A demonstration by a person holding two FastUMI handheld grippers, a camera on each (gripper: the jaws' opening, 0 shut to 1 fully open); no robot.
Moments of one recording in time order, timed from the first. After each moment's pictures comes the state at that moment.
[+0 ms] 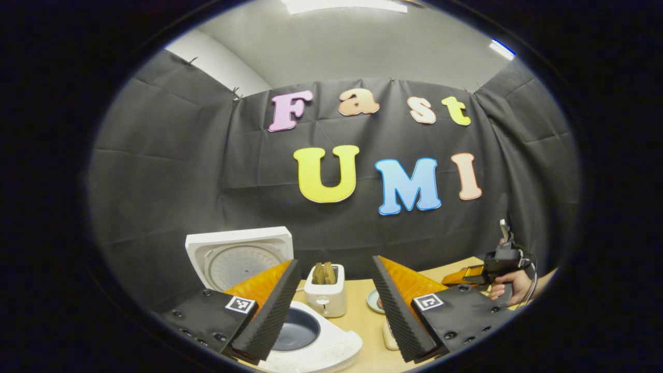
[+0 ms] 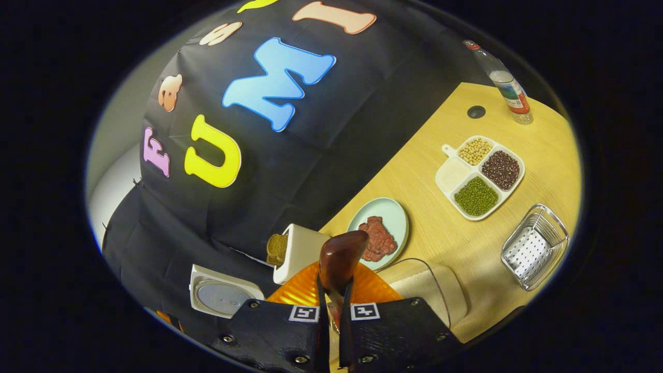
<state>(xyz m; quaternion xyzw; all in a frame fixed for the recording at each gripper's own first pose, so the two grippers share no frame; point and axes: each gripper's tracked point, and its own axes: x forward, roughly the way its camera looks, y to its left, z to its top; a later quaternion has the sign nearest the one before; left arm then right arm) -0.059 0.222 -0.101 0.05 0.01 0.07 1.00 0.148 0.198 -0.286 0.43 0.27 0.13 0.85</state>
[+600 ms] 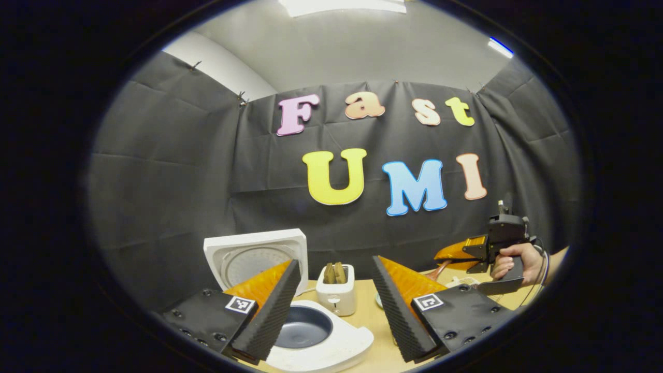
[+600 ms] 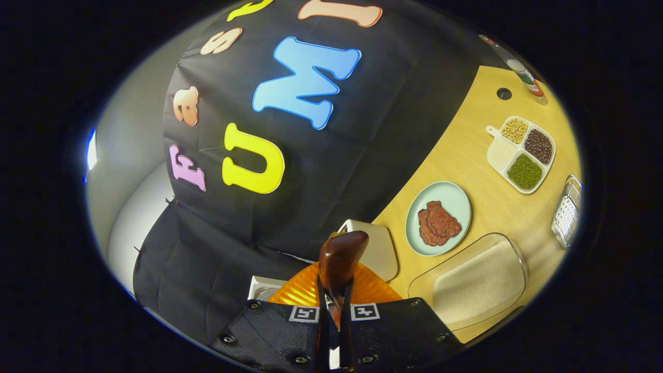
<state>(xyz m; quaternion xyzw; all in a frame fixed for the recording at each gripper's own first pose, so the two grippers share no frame) -0.073 0.236 -0.097 0.06 0.00 0.10 0.99 0.145 0.273 -0.211 0.49 0.26 0.21 0.81</state>
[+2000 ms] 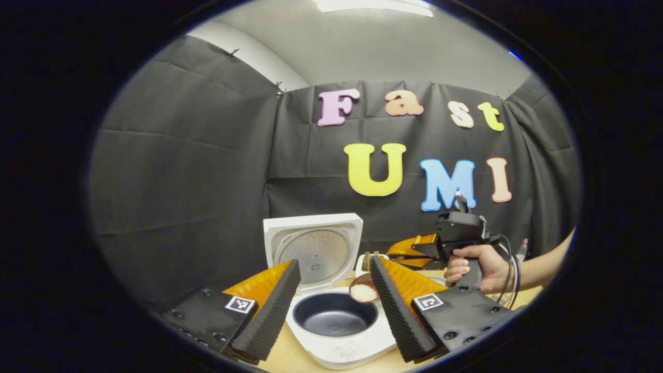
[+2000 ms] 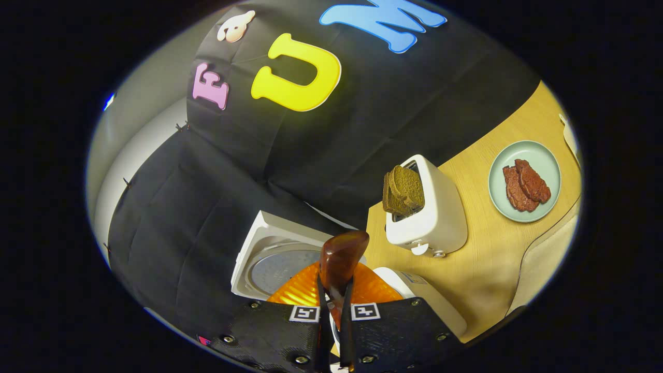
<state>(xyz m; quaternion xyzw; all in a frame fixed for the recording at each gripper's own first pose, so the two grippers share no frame) -0.136 0.354 -0.122 0.01 0.01 0.16 0.99 0.136 0.505 -0.233 0.36 0.31 0.32 0.82</state>
